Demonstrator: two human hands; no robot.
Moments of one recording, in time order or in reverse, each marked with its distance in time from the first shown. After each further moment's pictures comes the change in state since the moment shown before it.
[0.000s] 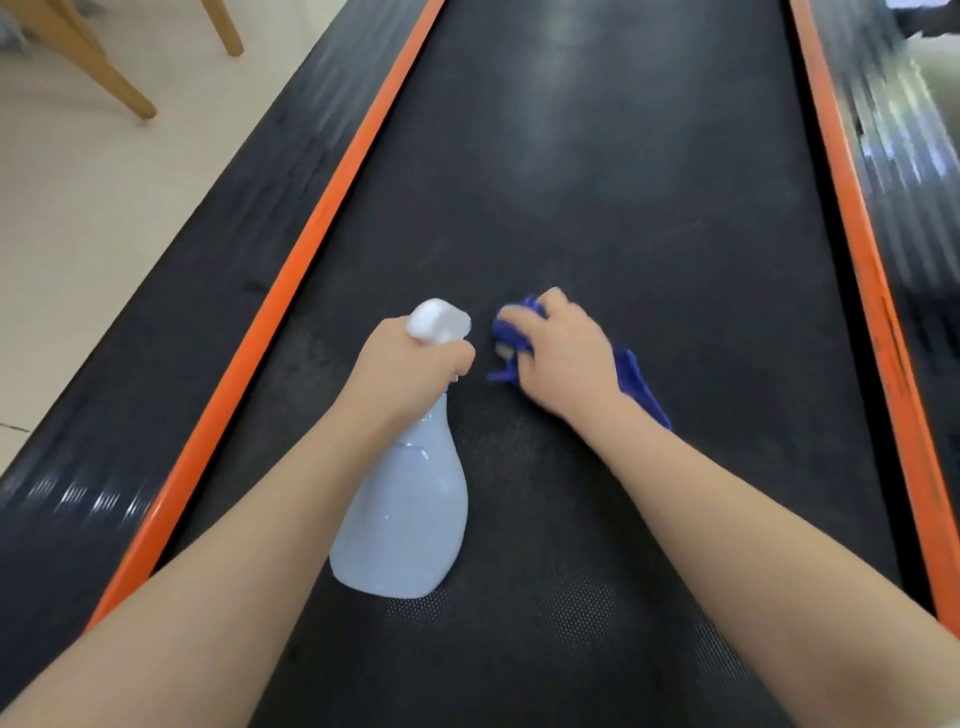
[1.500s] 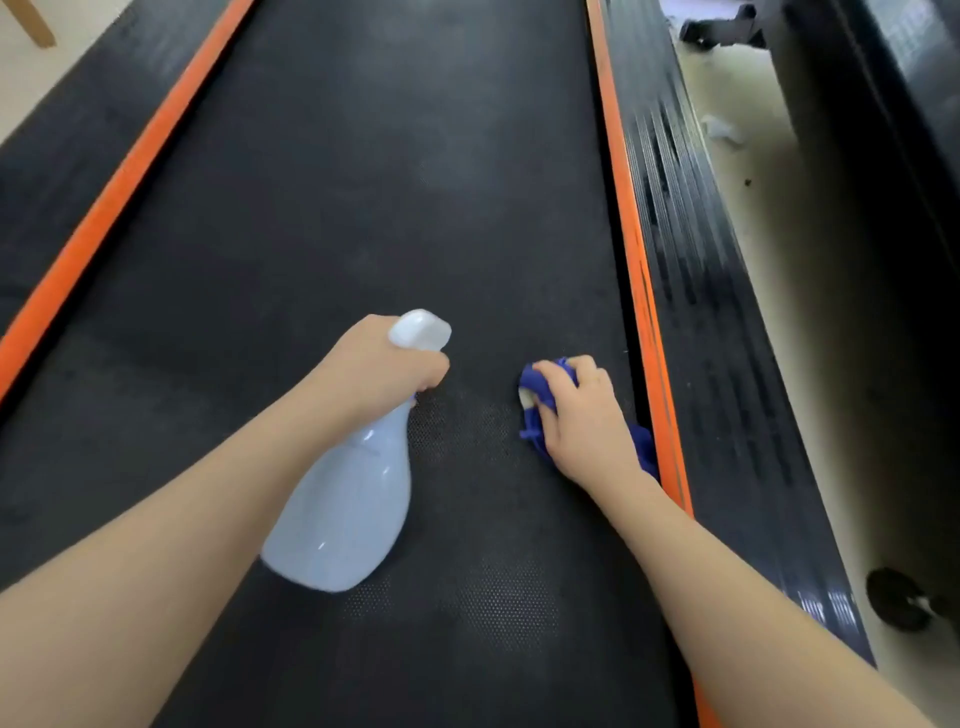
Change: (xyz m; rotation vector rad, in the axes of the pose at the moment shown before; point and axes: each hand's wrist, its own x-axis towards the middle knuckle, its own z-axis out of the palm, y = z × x) left_hand -0.038 0.054 0.114 0.203 -0.273 0.079; right_hand -0.147 0.138 -0.069 -0.018 0.051 0.206
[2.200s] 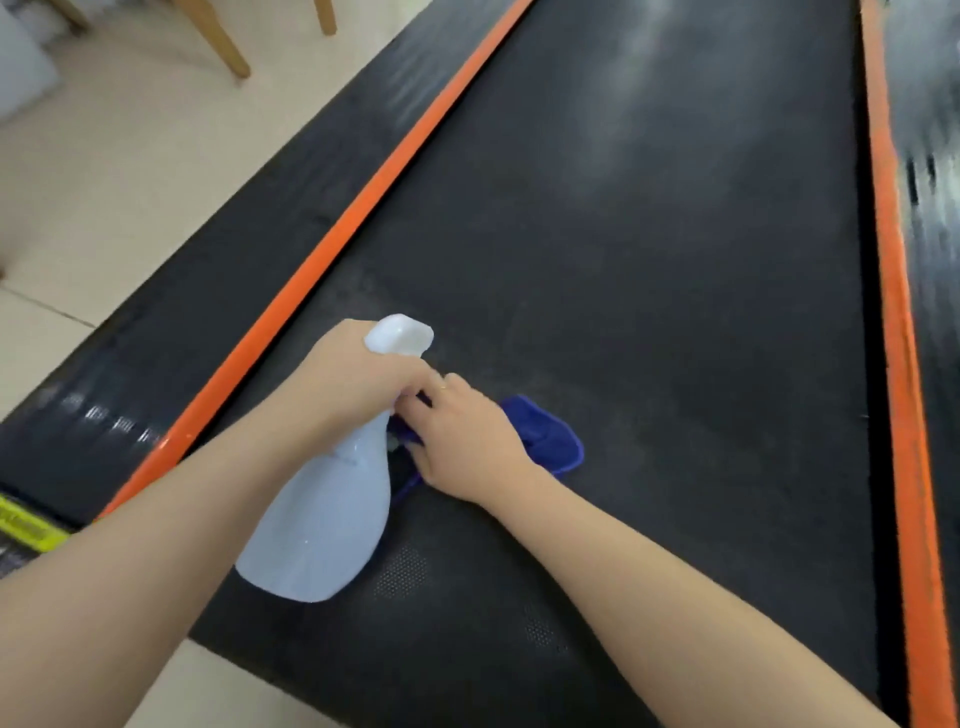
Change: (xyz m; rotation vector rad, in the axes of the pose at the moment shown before) left_hand -0.078 -0.110 -0.107 -0.229 0.295 -0.207; right_hand 0.002 -0.237 0.076 0.106 -0.291 -0.721
